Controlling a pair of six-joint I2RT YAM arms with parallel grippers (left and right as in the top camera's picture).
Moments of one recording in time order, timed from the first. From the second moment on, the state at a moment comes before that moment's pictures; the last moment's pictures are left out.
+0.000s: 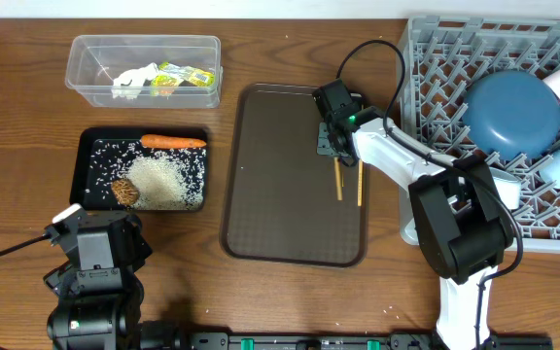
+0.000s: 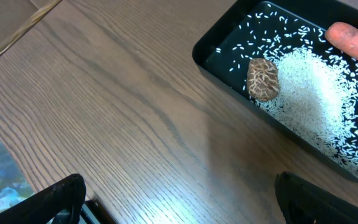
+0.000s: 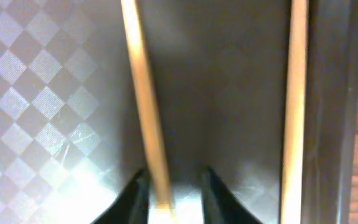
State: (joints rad) left arm 0.07 0.63 0.75 -1.10 -0.53 -0.45; right arm 0.47 2.11 1.43 -0.54 0.15 0.57
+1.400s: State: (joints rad) left arm 0.07 0.63 0.75 -1.10 -0.53 -0.45; right arm 0.03 1.69 1.42 -0.60 -0.05 0.22
